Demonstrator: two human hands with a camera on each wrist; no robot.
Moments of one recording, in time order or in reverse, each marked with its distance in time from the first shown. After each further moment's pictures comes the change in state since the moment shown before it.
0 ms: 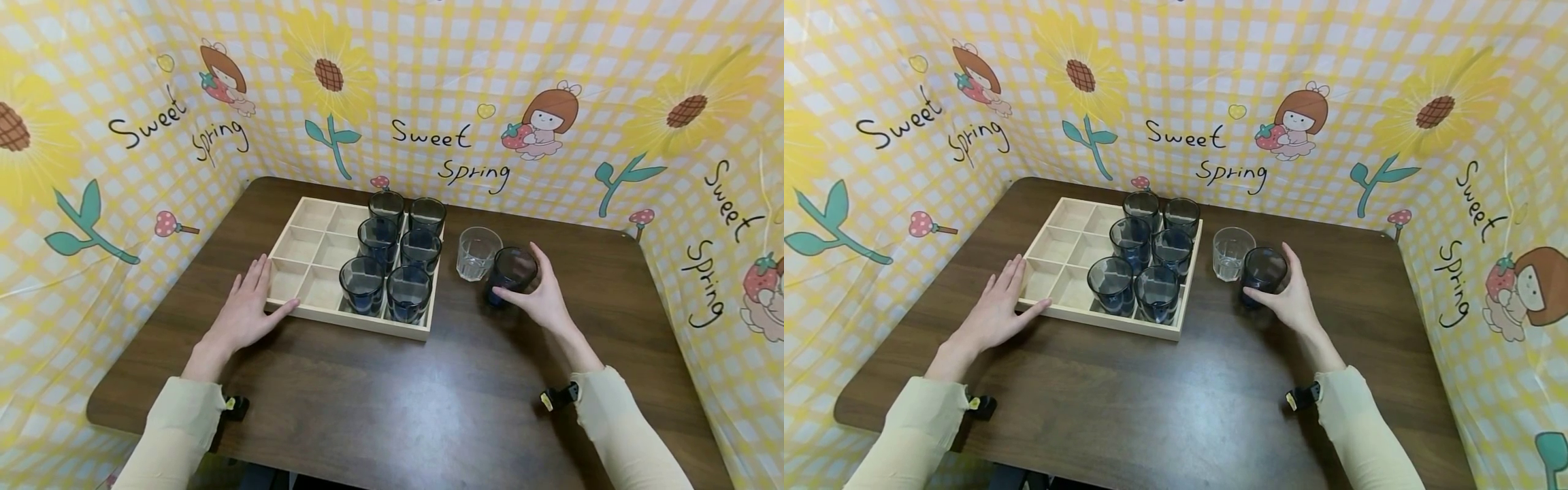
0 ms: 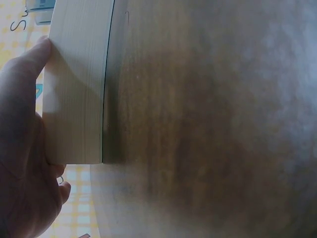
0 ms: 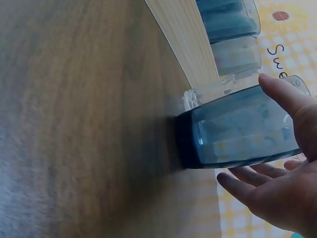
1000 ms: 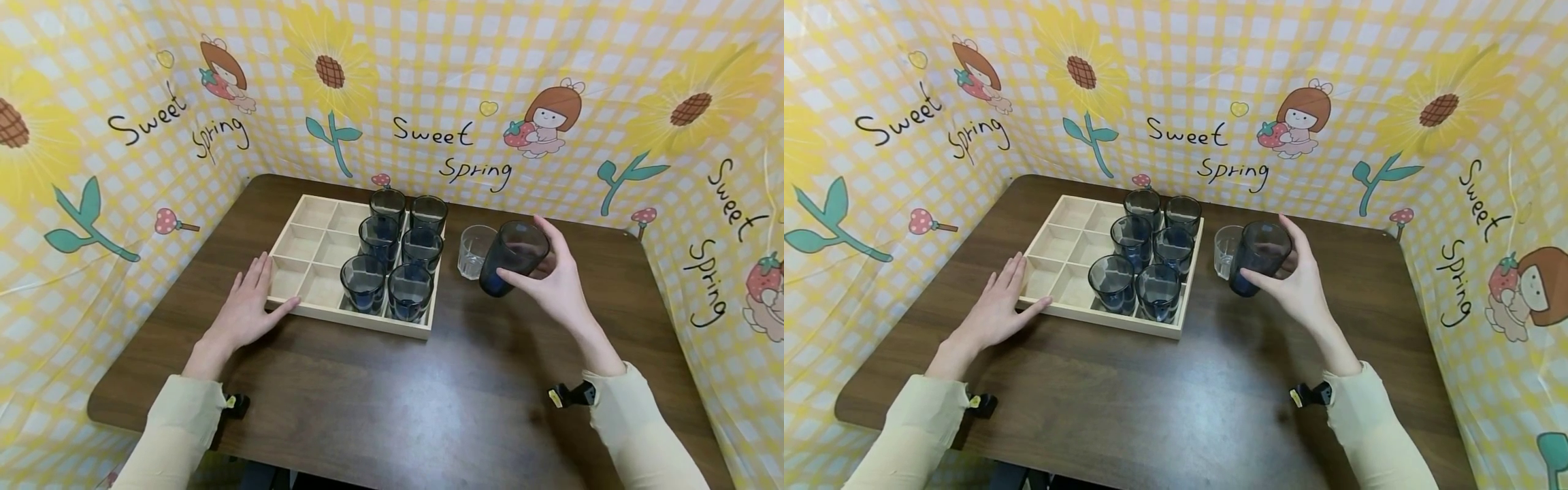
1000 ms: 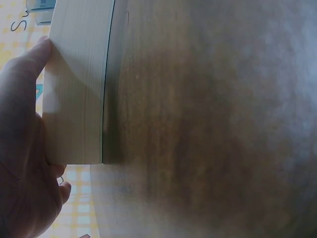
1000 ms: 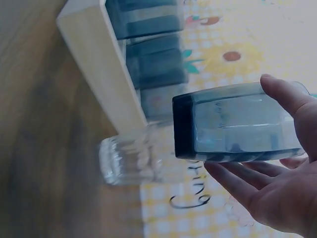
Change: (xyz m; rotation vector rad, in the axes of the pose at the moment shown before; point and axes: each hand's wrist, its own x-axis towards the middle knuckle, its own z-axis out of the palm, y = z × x) left_hand 0.001 0.000 -0.001 0.004 -0.011 -0.002; right_hand -0.011 -0.070 -0.009 0.038 0.075 -0.217
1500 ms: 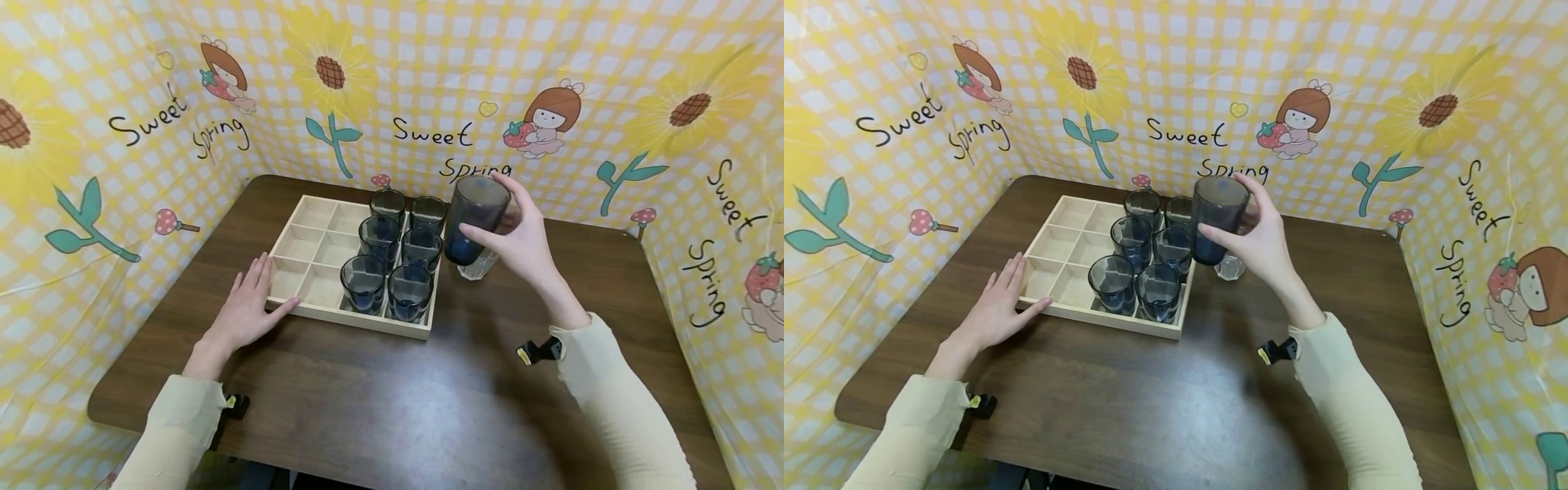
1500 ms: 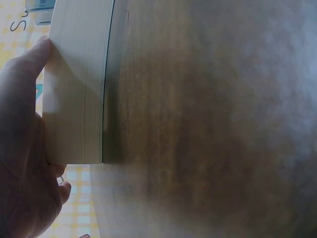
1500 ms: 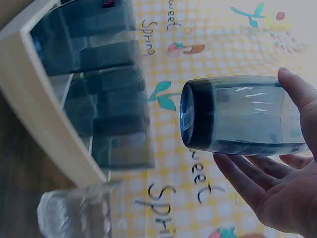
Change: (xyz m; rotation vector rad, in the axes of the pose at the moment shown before) left_hand -0.001 0.000 0.001 -0.007 0.000 0.002; right_hand 0.059 -0.051 0.037 -0.029 0.004 -0.032
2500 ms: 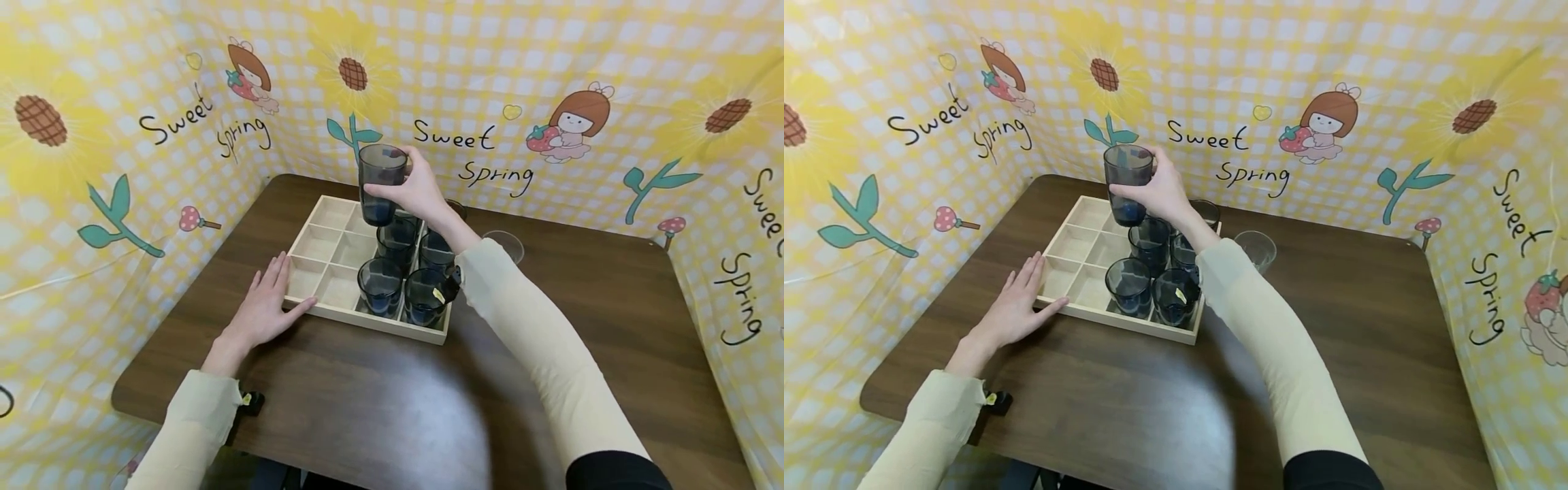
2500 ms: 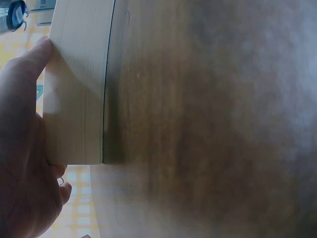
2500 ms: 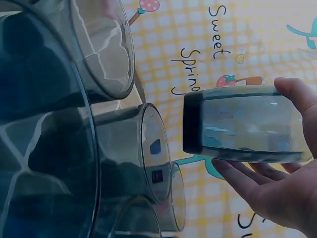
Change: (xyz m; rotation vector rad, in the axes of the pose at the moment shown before) left_hand -0.002 -0.003 -0.001 0.001 -0.003 -0.006; right_hand 0.111 -0.042 0.152 0.112 -0.266 0.134
